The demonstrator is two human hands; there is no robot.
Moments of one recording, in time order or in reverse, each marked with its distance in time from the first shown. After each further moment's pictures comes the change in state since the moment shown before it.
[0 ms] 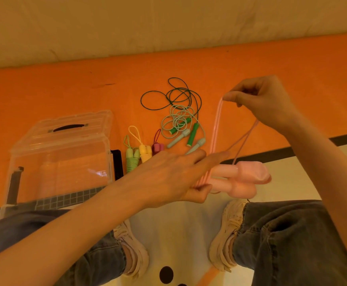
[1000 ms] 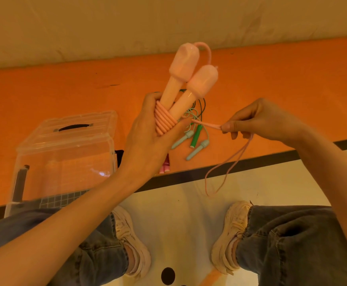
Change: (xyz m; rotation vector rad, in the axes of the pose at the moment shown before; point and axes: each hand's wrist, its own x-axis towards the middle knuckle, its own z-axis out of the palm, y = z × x) left_hand 0.004 -0.023 -0.014 -0.956 0.528 -0.715; right_hand -0.015 -0.010 0.004 0.045 -0.364 0.202
